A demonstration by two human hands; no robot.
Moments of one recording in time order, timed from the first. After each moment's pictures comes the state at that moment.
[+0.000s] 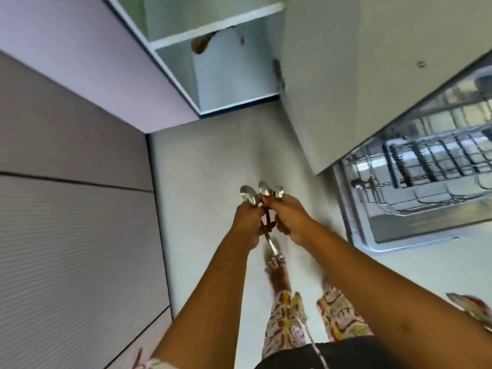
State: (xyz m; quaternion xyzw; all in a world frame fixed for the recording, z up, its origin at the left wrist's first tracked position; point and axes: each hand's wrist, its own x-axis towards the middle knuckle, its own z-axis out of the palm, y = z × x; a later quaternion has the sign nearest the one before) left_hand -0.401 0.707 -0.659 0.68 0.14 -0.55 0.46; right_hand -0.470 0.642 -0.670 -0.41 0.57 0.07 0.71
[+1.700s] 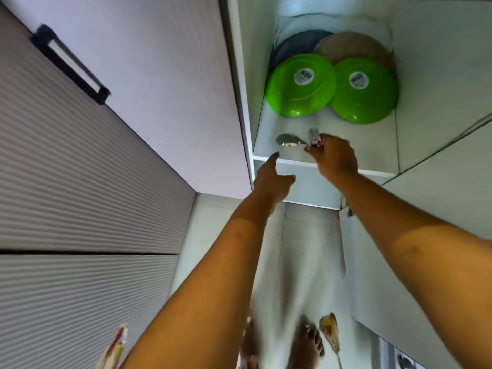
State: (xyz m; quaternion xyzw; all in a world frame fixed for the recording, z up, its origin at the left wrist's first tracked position) left_hand -0.087 0.548 -0.584 0.79 -0.04 -0.39 0.47; right_hand -0.115 0.401 -0.620 -0.89 0.36 -0.02 0.27
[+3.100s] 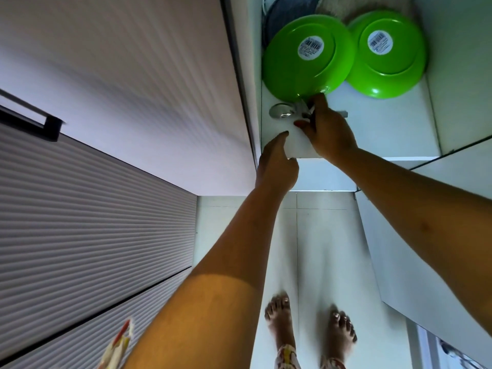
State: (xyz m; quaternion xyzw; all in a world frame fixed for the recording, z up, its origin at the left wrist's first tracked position) left_hand -0.018 0.530 -0.633 0.85 -0.18 -0.31 0.38; right_hand -0.048 0.394 -0.658 -0.91 0.29 -0.08 0.28
